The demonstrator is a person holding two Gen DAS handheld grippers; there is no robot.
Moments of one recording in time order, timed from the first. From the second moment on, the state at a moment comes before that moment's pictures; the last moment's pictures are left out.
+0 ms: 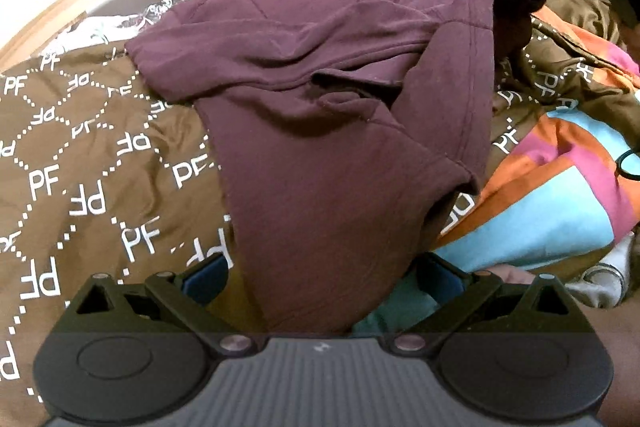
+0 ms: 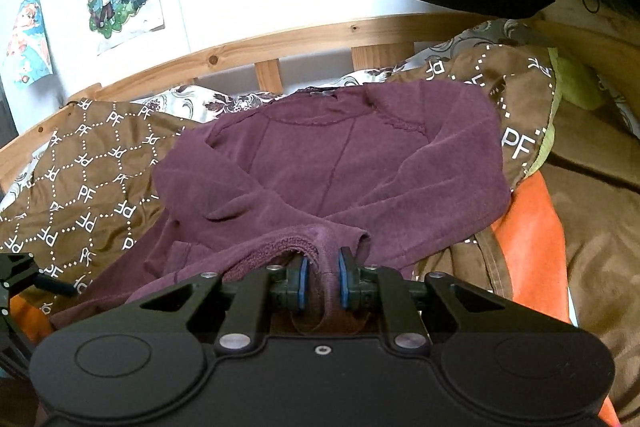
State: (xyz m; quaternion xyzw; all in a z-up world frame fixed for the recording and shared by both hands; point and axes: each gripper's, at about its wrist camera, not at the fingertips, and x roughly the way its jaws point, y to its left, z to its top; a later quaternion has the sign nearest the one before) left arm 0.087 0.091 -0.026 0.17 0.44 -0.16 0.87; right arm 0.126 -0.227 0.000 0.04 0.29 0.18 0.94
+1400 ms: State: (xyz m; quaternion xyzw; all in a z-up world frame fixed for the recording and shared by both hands) left arm 0.125 0.098 0.006 0.12 0.37 -0.04 0.92; right arm 0.136 -0.236 0.014 0.08 0.36 0.19 0.91
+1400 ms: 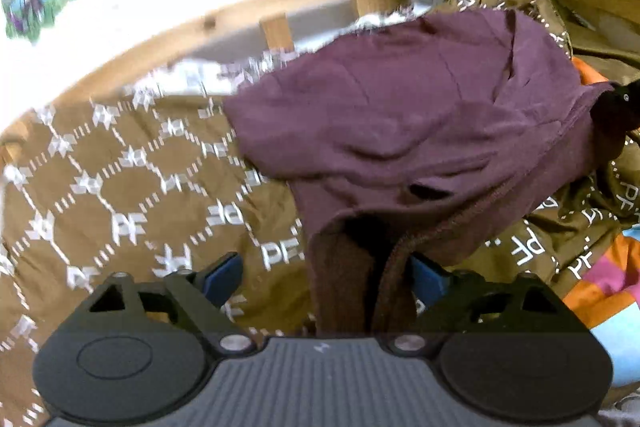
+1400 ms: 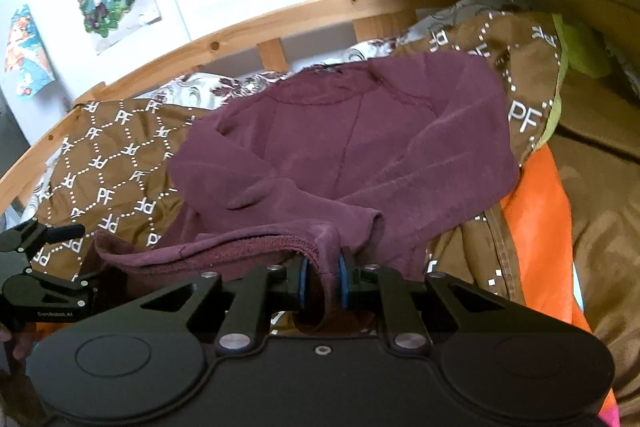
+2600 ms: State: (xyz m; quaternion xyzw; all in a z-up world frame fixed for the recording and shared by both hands) left arm 0.019 0.115 0.074 0.11 0.20 -0.04 0.97; right arm 0.016 -0.250 0.051 0.05 0.25 0.17 0.95
